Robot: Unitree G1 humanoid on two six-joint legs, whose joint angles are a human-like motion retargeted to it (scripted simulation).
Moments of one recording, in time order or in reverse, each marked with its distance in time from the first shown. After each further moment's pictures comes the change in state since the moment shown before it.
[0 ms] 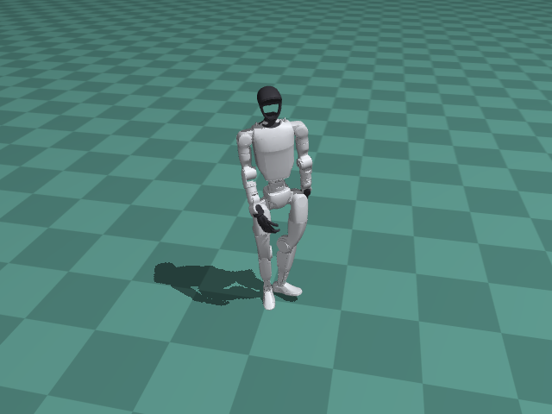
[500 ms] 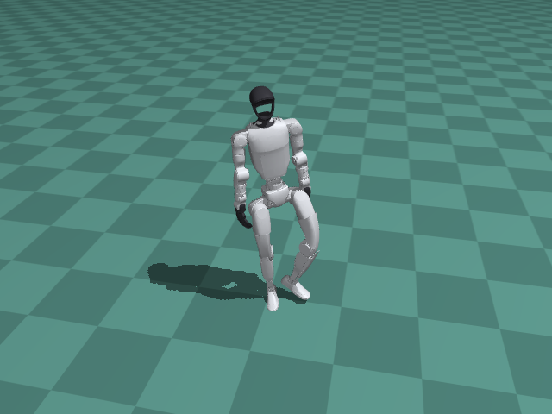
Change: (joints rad) left arm 0.020 -0.021 0.004 -0.233 -0.120 -0.034 0.117; right arm -0.044 -0.123 -0.068 0.536 0.112 0.130 -0.183; waist 0.060 -0.017 0.084; left_leg -0.340 0.233 -0.016 0.749 0.247 -0.010; right_leg 0.022 -0.026 0.006 -0.011 0.022 -0.012
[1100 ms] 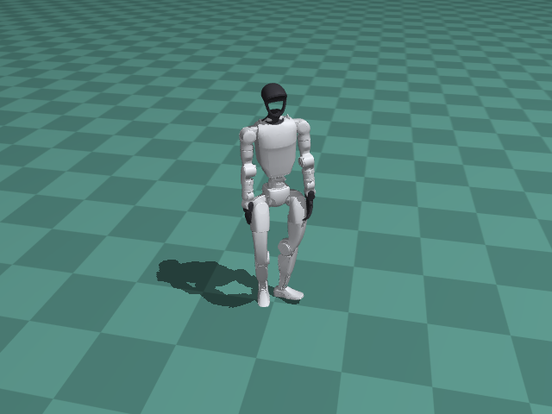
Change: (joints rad) left arm -0.209 0.012 -0.100 0.137 0.005 0.011 -0.079; right arm 0.022 0.048 -0.059 -0.193 -0.138 -0.054 0.097; waist 0.005 0.092 0.033; left_leg 0.317 -0.081 -0.032 -0.675 -0.262 -0.032; right_leg -0.172 -0.001 -0.071 0.491 0.193 -0.030
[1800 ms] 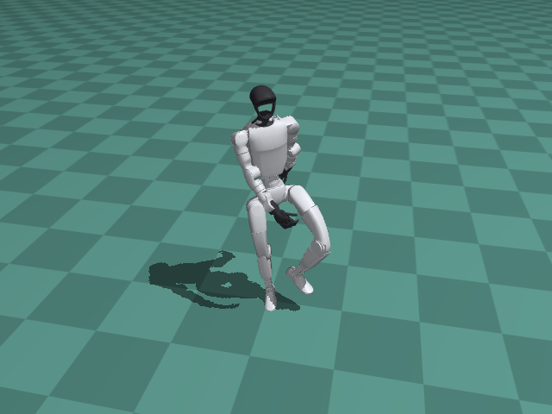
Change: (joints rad) left arm 0.525 0.060 0.275 0.109 -0.056 0.067 -0.105; right arm -0.350 0.156 0.279 -0.336 0.083 -0.047 0.128; waist 0.287 -0.172 0.099; left_leg -0.675 0.253 0.003 1.317 0.113 0.069; right_leg 0.171 -0.022 0.193 -0.454 -0.185 0.003
